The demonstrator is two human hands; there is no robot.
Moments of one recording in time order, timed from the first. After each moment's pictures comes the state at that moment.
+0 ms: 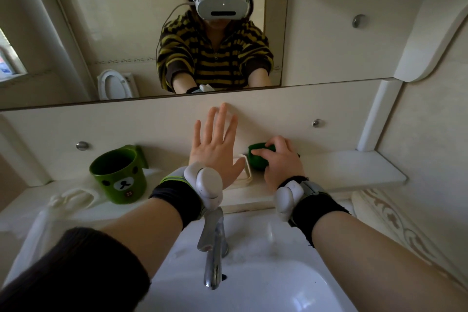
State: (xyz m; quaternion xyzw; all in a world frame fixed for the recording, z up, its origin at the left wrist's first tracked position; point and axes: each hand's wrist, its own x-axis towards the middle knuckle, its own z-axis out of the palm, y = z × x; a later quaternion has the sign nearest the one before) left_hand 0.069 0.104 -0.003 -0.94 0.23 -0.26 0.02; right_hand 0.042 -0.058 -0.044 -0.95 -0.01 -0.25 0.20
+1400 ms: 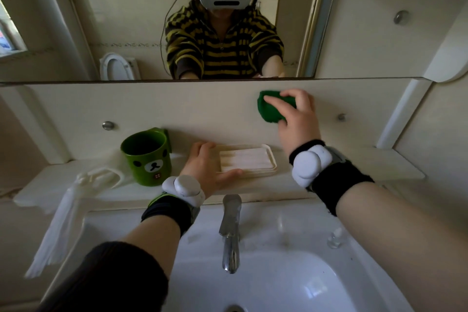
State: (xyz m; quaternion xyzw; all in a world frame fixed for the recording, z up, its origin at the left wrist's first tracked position) left_hand 0.071 0.185 -0.052 -0.93 0.16 -0.11 -0.32; right_hand 0.054 -0.022 0.016 -0.86 -0.07 -0.48 0.19
